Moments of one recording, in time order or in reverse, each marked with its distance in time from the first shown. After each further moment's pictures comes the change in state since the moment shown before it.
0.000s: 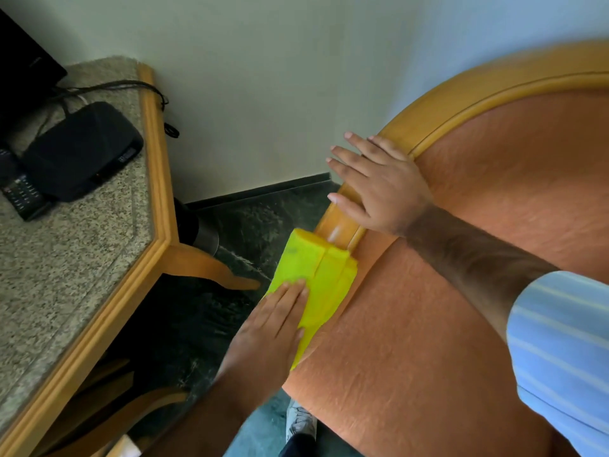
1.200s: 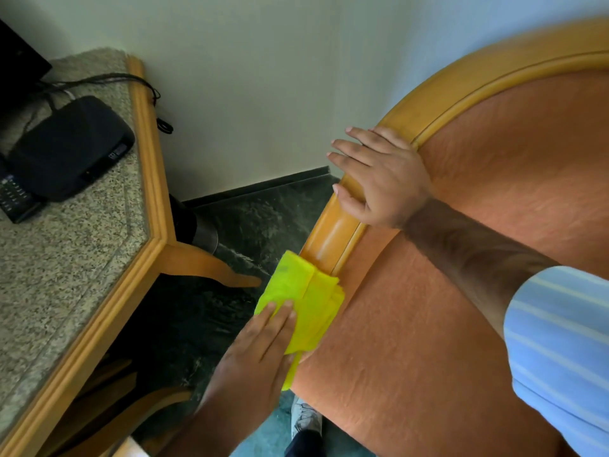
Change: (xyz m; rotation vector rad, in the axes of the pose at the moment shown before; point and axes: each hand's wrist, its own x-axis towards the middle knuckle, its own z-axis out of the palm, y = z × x) left_hand -0.040 -0.009 -0.001 -0.036 -0.014 0.022; right_hand 0.002 -0.004 0.003 0.077 0.037 0.057
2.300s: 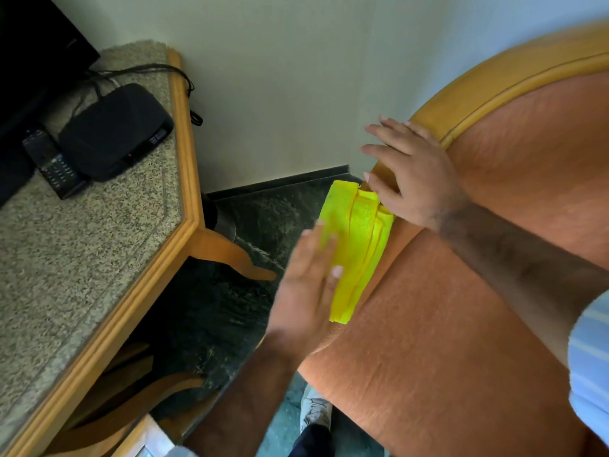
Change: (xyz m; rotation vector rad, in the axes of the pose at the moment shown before) left_hand 0.089 0.016 -0.032 -0.738 0.206 -0.325; right_hand 0.003 -0.020 -0.028 0.236 -0.126 0.165
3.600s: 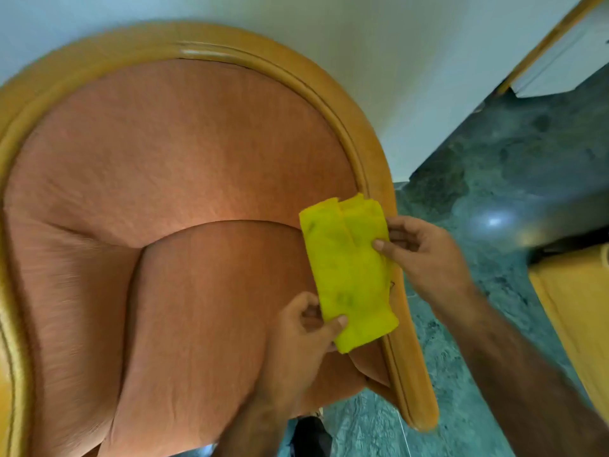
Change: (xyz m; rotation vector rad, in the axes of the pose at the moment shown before) left_hand -0.132 0.287 0.238 -0.565 -0.835 -0.280; right_hand -0.453 0.030 -0.280 0.642 0.459 1.428
